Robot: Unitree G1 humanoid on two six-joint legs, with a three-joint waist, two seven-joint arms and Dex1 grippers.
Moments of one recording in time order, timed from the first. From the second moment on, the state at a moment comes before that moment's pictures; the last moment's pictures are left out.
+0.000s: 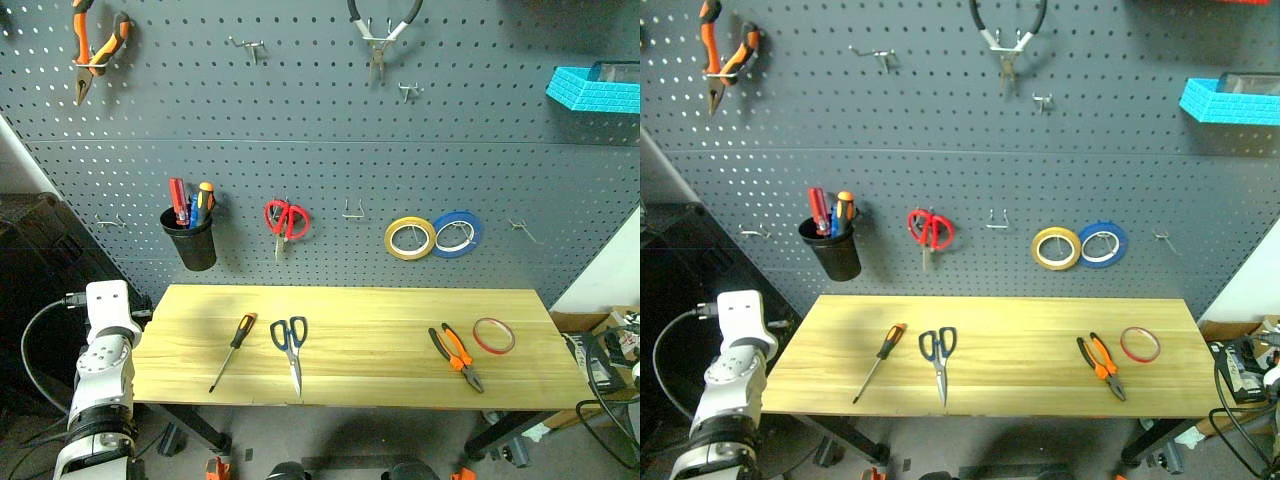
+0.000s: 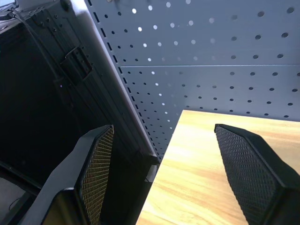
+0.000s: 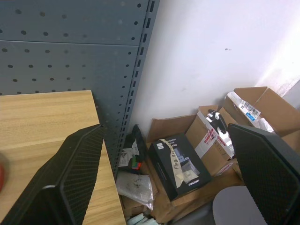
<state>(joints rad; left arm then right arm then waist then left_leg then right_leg) -0.30 0.57 0.36 0.76 -0.11 -0.03 -0.06 -0.19 -0.74 -0.48 1.00 0.22 -0.25 0.33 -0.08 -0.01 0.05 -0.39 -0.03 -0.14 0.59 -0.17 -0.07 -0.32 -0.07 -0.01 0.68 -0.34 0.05</state>
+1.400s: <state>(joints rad) -0.29 0.50 -0.25 -0.13 -0.06 0.33 -0.61 -0.15 -0.65 -0.14 0.14 0.22 0.48 0.48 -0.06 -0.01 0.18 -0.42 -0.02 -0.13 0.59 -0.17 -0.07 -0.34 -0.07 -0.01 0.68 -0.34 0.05</state>
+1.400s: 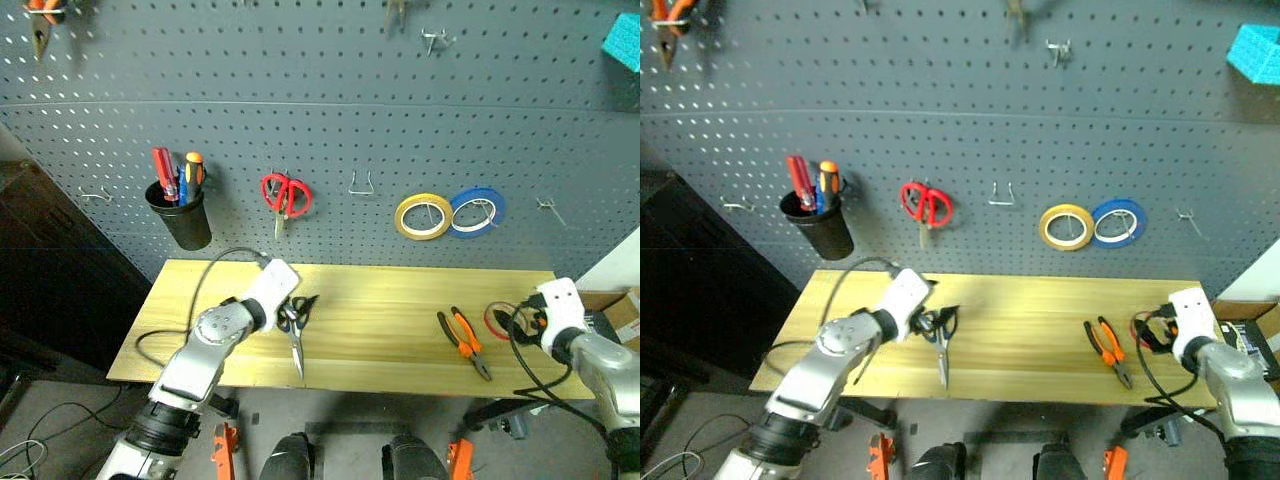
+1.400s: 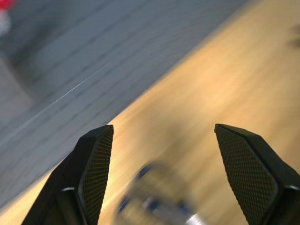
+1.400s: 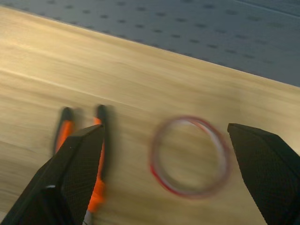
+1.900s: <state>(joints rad) -0.30 0.51 -0.26 -0.17 -0.10 0.31 -0.78 -0.47 -0.65 0.04 0.76 0.00 0.37 0.54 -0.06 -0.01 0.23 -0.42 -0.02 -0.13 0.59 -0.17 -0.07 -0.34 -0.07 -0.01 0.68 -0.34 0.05</state>
